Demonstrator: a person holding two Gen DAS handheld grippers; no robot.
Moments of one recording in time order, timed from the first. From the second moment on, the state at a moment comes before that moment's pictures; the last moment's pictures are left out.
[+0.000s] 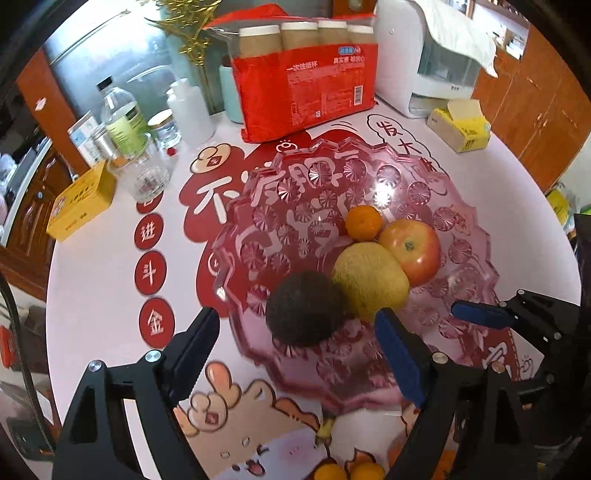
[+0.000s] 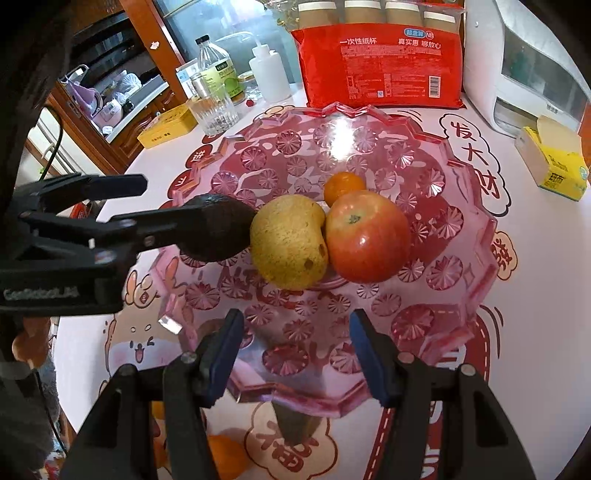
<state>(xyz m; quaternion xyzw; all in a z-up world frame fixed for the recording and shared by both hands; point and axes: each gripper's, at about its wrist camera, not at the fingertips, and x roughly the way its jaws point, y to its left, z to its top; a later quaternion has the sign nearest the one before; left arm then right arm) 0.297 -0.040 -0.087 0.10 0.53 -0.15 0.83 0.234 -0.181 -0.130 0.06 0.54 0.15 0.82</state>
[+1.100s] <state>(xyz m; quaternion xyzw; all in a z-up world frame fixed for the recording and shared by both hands) 0.150 -0.021 0.035 0.06 0.43 -0.10 0.89 0.142 -0.190 -0.002 0.03 0.45 0.13 0.88</state>
